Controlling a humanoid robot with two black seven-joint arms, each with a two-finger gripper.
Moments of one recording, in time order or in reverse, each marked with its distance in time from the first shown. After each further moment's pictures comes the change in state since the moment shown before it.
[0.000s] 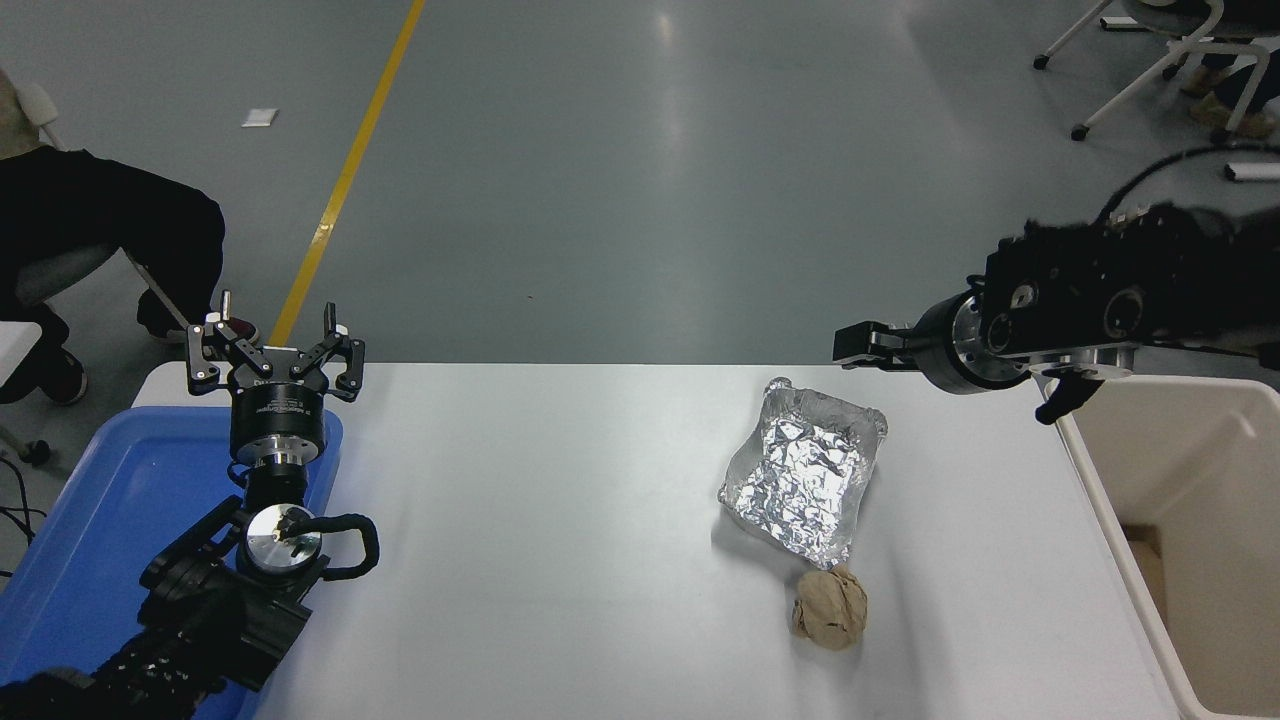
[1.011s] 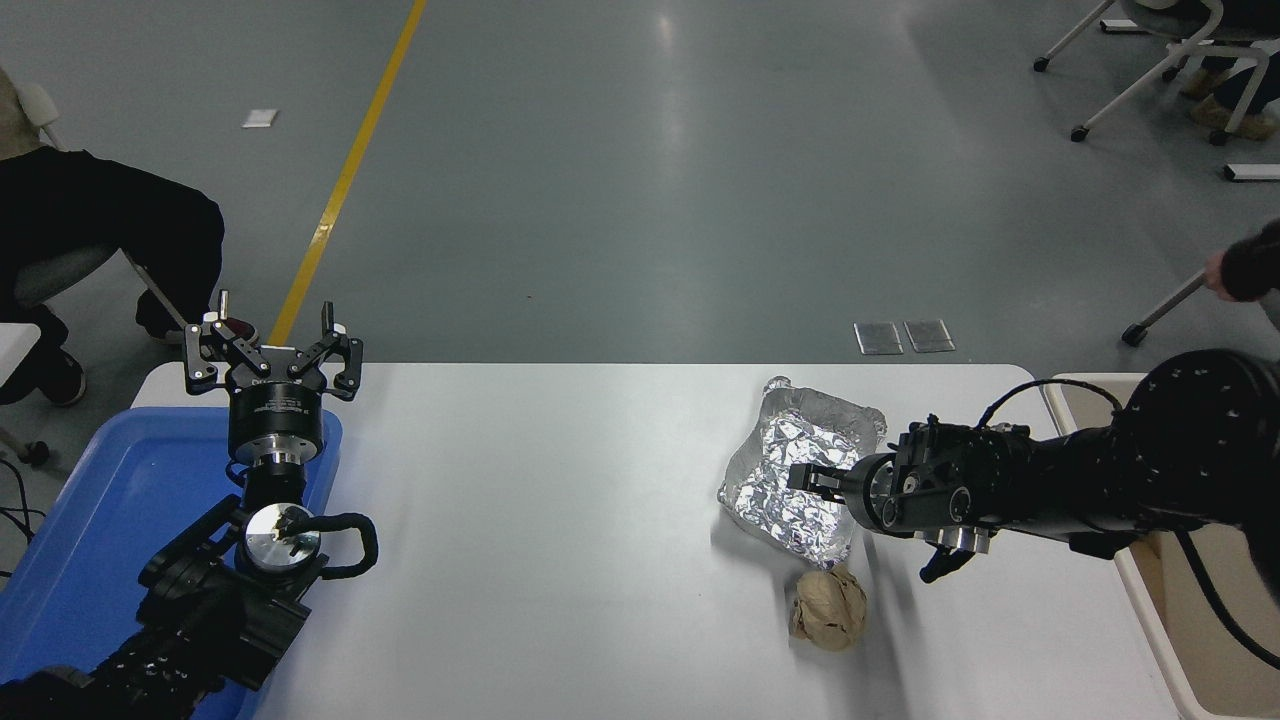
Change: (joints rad) left arm 0.000 0.001 0.000 0.000 -0.002 0.000 -0.001; right arm -0.483 0.170 0.030 -0.394 -0.013 -0.168 0.000
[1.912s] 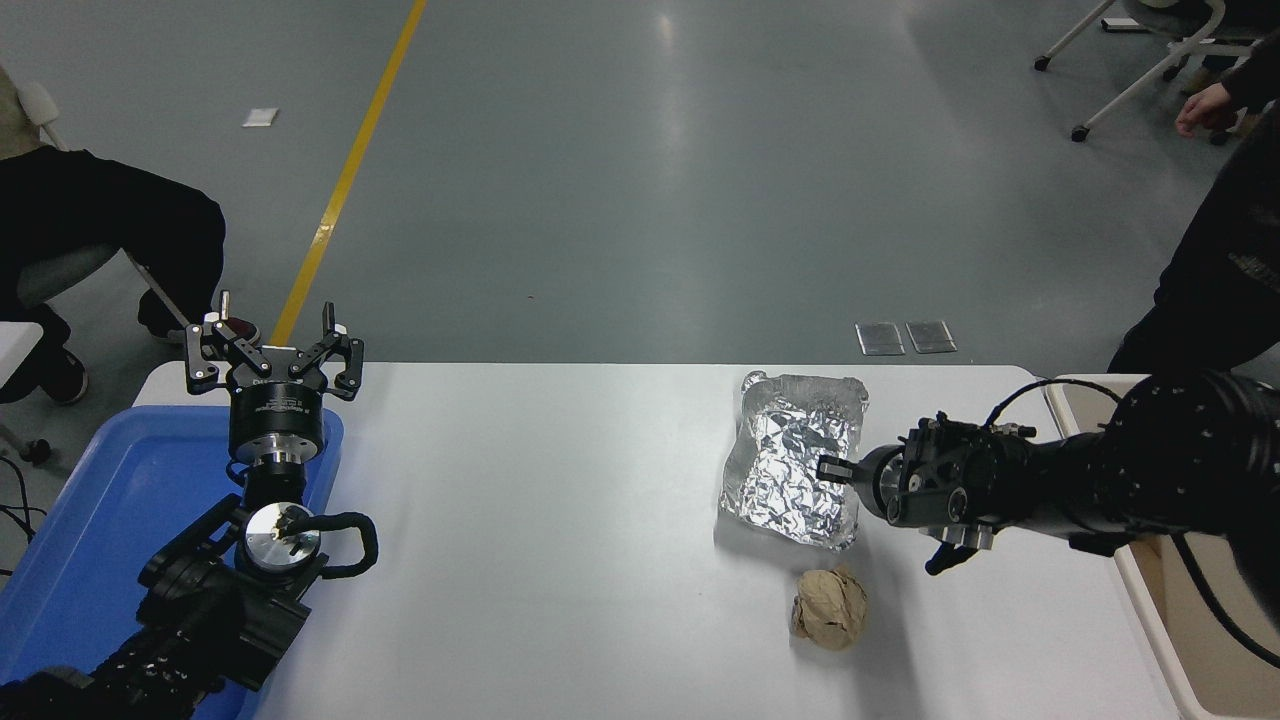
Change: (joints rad) left arm 0.000 -0.001 0.000 0.000 0.000 0.000 0.001; right arm 0.115 -0.037 -0.087 0.078 0.020 -0.047 0.002
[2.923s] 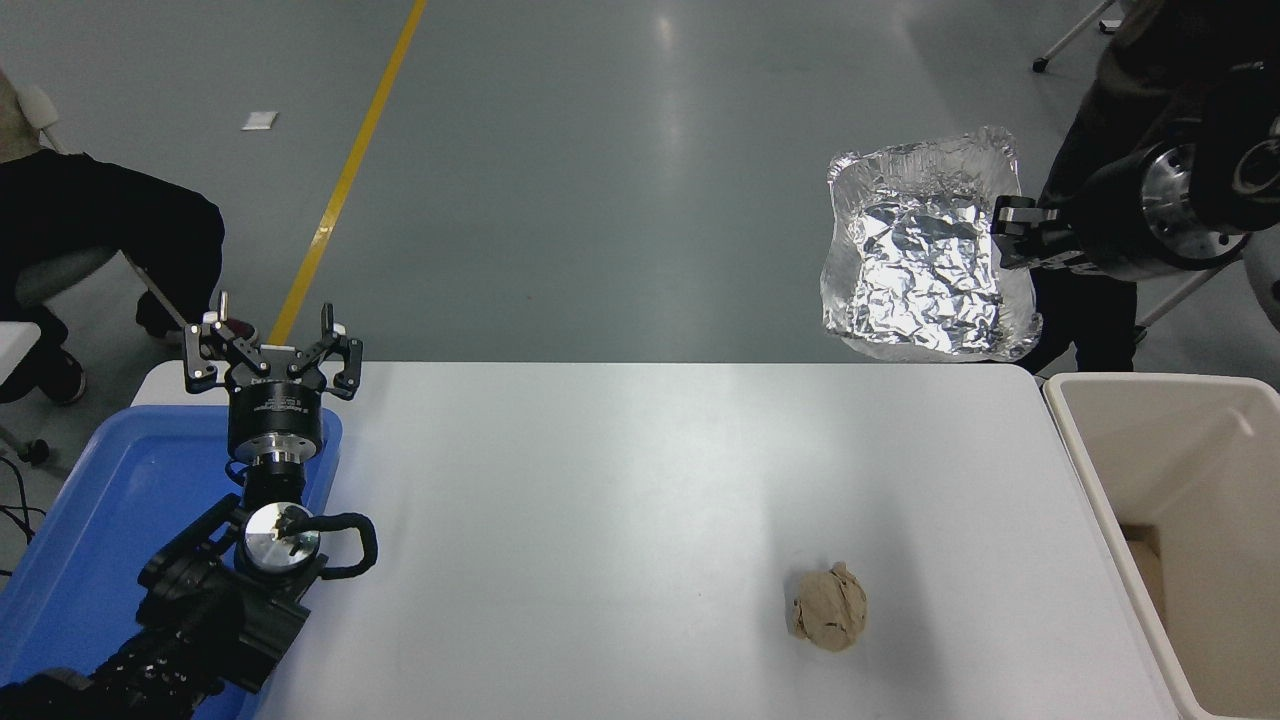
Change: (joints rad) left arm 0.002 0.001 0.000 -0.001 0.001 0.000 0.000; right arm 1.032 -0.434 -0.228 0.566 -0.063 0.461 0.001
